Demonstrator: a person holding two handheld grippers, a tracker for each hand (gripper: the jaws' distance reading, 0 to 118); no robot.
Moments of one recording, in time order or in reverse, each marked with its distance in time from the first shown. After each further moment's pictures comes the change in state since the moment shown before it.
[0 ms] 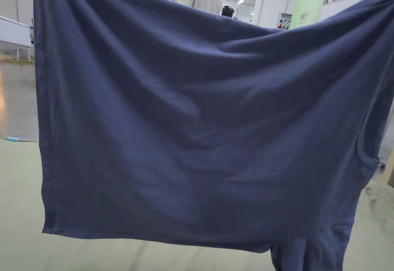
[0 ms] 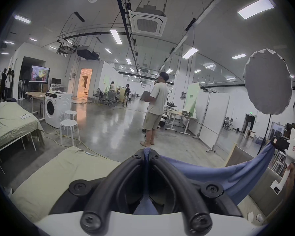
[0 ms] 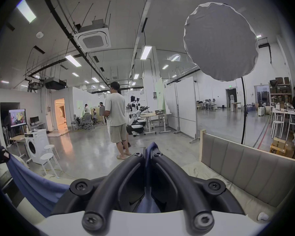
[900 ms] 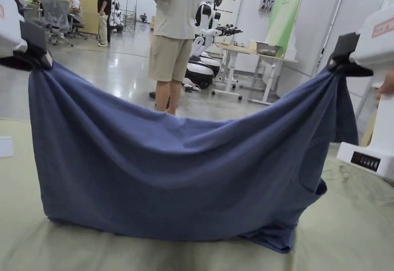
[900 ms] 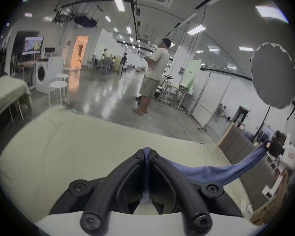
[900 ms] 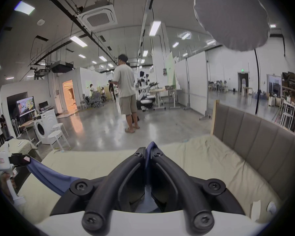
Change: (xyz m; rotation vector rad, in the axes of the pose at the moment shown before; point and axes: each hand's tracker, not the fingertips) left arm -0.032 -0.179 -0.067 -0.319 -0.113 0.150; right arm 0.022 -0.156 -0.027 -0.280 0.111 0.000
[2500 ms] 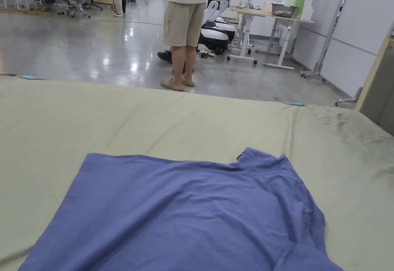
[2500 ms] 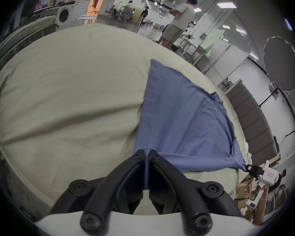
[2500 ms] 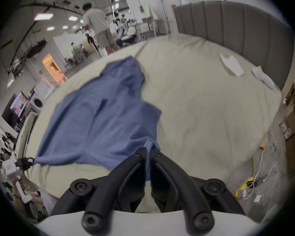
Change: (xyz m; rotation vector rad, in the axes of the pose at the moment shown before) left arm -0.103 -0.388 0.278 -0.428 0.118 0.151; right arm 0.136 -0.406 0.310 -0.614 -0.086 -0.169
